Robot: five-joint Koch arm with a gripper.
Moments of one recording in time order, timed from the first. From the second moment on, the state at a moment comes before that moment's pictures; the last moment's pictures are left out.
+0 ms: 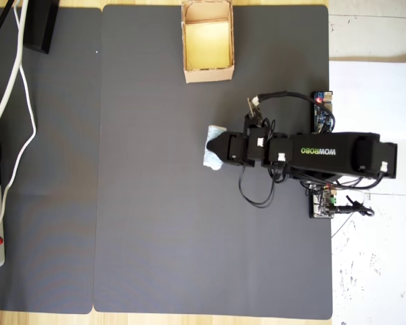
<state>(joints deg) 9.0 116.0 156.1 -5.4 87.6</state>
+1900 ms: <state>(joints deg) 43.4 99.6 123.3 -3.9 85.0</state>
